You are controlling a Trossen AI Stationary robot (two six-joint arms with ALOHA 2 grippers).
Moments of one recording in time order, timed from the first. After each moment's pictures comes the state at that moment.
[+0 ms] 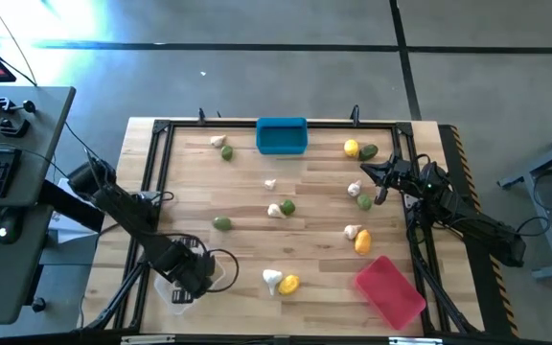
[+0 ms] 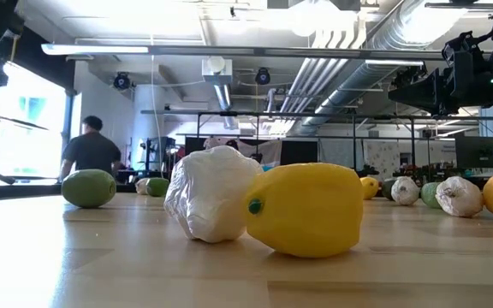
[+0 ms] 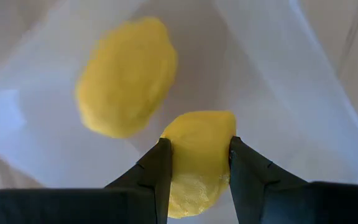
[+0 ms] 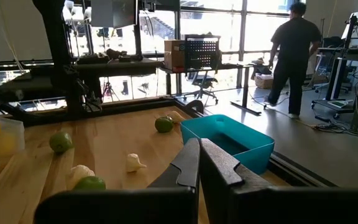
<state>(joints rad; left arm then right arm) -0.74 1.58 1.00 -0.94 0.07 -0.75 -0.56 0.01 0.01 0.03 -0.16 0.00</state>
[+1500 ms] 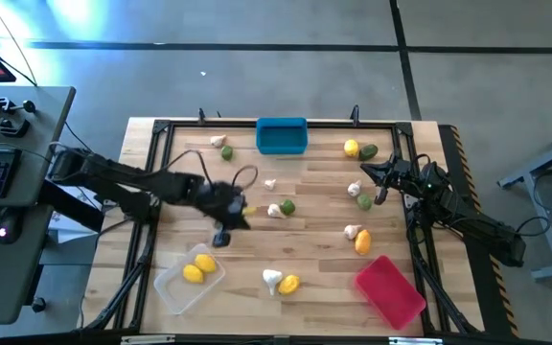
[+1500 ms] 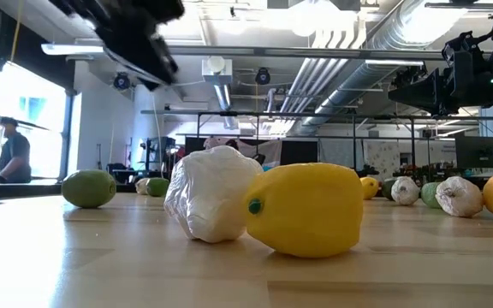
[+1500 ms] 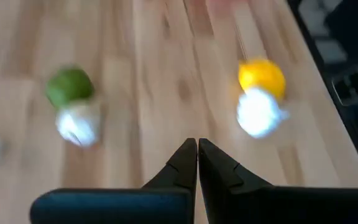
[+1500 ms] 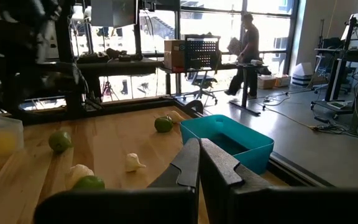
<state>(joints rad) -0.09 1.31 0.84 -0.29 0.16 -0.08 -0.56 0.01 0.01 0.03 -0.16 0.00</state>
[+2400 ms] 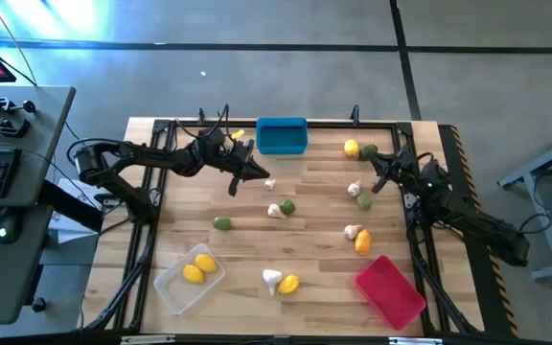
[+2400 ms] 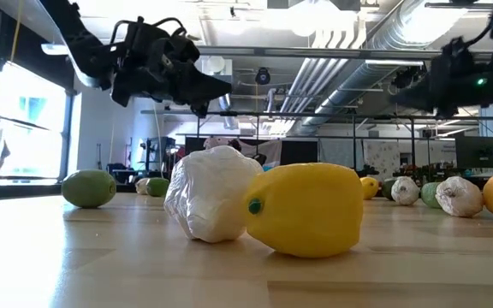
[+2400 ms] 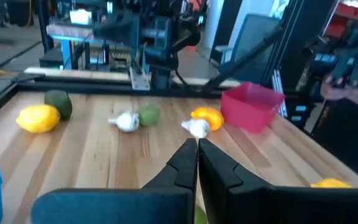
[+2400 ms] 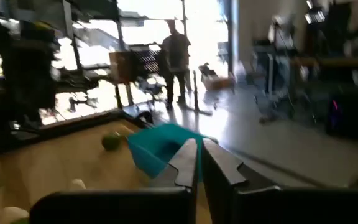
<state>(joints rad) 0.47 1.55 0.62 0.77 0.72 -0.01 -0.56 0.10 0.01 0.12 0.11 0.07</state>
